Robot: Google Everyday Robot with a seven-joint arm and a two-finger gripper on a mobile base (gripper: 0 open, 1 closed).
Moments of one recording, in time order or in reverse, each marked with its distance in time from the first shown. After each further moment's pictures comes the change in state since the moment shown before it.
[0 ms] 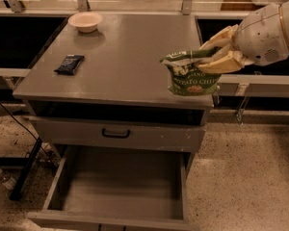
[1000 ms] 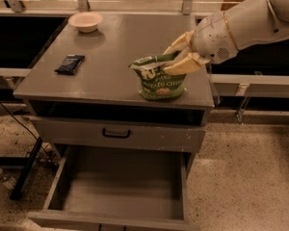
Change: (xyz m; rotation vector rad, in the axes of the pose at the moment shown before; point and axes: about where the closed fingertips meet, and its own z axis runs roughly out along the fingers) arm -0.020 -0.006 0.079 -0.150 -0.071 -0.006
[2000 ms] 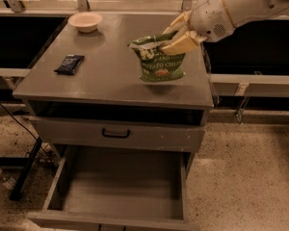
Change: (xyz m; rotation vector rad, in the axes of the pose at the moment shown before) arm -0.012 -0.048 -0.003 0.021 0.009 0.003
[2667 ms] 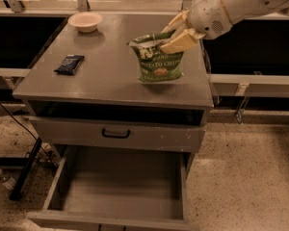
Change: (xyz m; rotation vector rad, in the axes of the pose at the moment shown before) arm 0.003 -0.009 0.005 -0.045 -0.008 0.026
